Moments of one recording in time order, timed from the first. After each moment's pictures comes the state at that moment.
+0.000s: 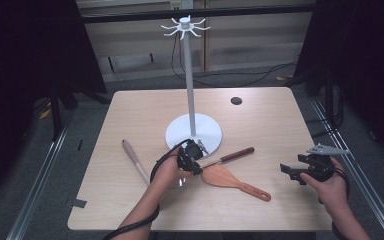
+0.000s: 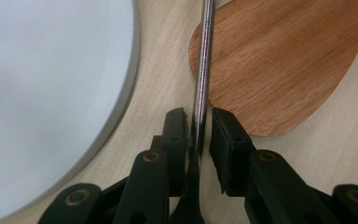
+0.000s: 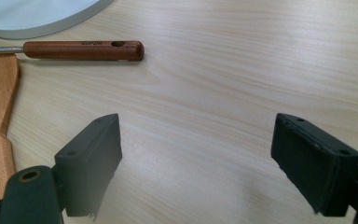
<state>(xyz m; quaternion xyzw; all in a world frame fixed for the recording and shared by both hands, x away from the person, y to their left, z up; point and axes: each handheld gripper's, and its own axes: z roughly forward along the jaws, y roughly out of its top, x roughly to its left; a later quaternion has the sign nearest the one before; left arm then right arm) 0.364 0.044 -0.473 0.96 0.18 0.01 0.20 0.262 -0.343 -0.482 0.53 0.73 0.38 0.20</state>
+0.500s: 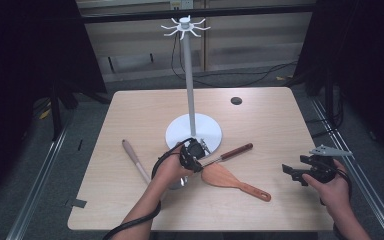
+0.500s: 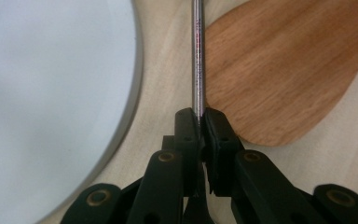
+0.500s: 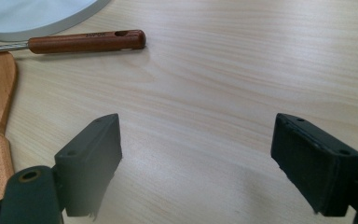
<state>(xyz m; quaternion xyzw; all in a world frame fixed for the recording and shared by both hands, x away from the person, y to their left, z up) 0.365 0.037 -0.473 0.96 0.17 0.03 0.20 0.258 -0.346 -0.483 0.54 0.72 0.39 0.20</state>
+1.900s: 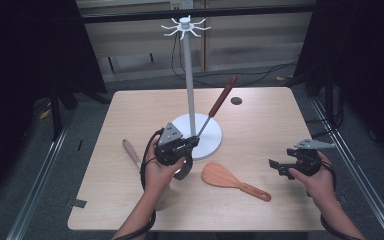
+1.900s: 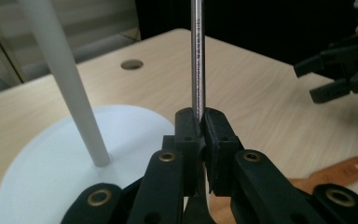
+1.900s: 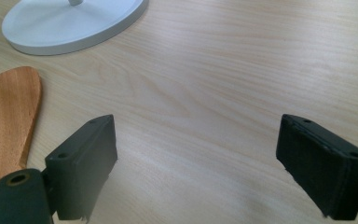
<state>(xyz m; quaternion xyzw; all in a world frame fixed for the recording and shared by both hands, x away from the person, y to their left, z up) 0.331 0.095 -0.409 0.79 0.27 0.16 0.53 0.282 -0.315 -0.479 0.50 0.74 0.40 0.20</state>
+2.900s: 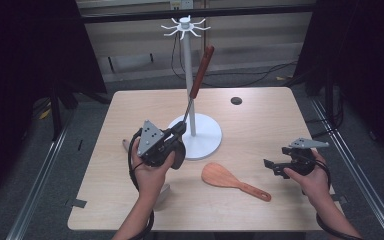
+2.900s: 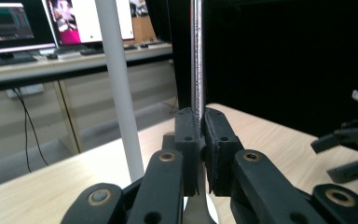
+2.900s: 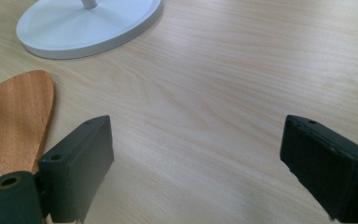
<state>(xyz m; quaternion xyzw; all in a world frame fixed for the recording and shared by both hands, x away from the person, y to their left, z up) 0.302 0.119 -0.369 0.69 0.27 0.27 0.62 0.287 -0.303 -0.479 0.49 0.75 0.41 0.19</state>
